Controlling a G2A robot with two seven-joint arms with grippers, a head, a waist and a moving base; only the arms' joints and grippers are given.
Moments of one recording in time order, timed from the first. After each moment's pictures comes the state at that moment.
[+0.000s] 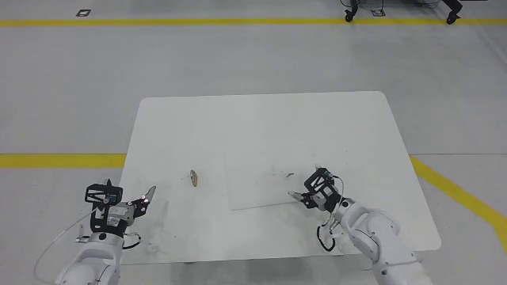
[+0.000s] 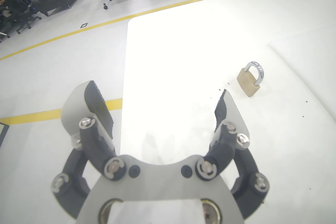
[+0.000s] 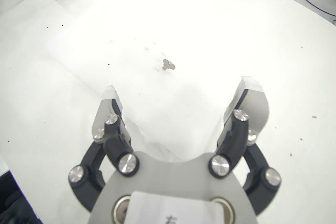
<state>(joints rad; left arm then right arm) 1.73 -1.15 -1.60 -1.80 1.33 0.00 0.00 -1.37 -1.16 1.32 -1.57 -1.36 -0.47 0.20</state>
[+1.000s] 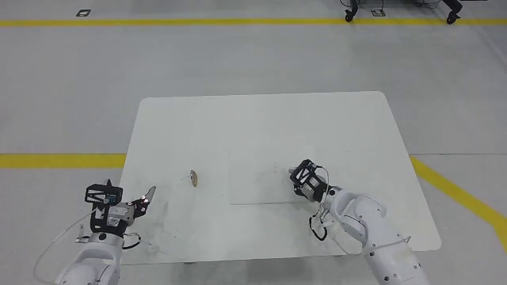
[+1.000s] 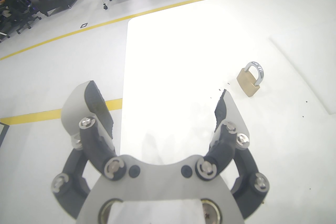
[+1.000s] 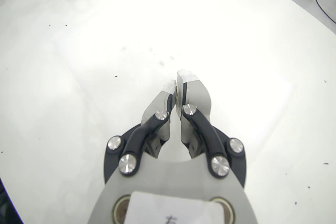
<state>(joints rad) 1.73 -1.15 -1.60 -1.80 1.33 0.00 0.00 -1.25 -1.17 1.25 -1.49 -1.38 -0.53 0.21</state>
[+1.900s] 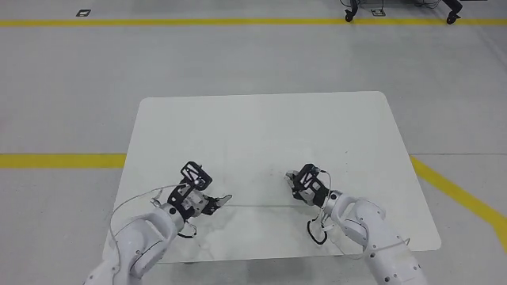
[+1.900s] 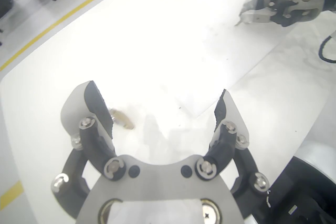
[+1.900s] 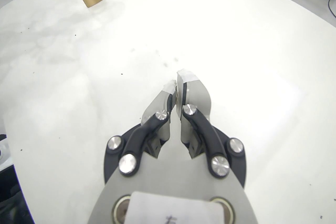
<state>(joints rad) 1.37 -1.18 -1.22 -1.82 1.34 -0.37 -0.41 -1.25 -1.17 1.24 -1.42 -1.33 -0.59 0.08</state>
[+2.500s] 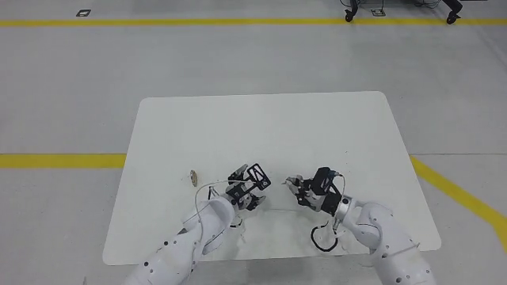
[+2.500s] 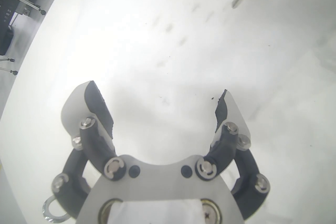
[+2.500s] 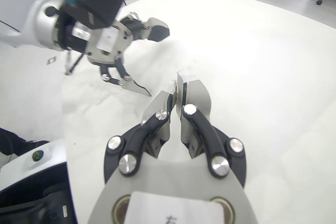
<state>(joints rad) 1.04 -1.30 -0.77 -1.45 1.57 -0.13 -0.44 -1.30 -1.14 1.32 -1.41 -1.14 -0.86 -0.04</state>
